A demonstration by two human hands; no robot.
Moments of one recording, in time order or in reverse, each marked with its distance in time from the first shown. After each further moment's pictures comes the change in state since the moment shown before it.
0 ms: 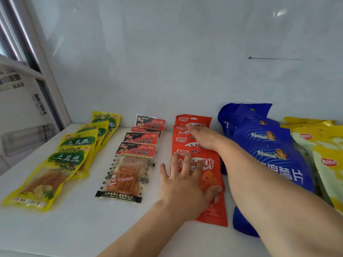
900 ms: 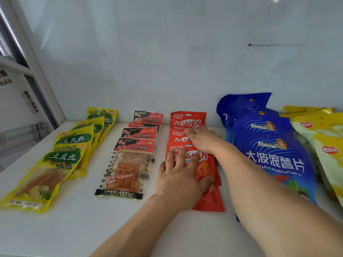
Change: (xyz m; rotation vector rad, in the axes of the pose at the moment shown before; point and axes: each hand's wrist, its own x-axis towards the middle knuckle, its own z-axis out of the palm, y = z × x) left_hand 0.007 -0.016 0.003 -0.104 -0.019 0.007; right_hand -0.001 0.010 0.031 -0.198 0.097 0.048
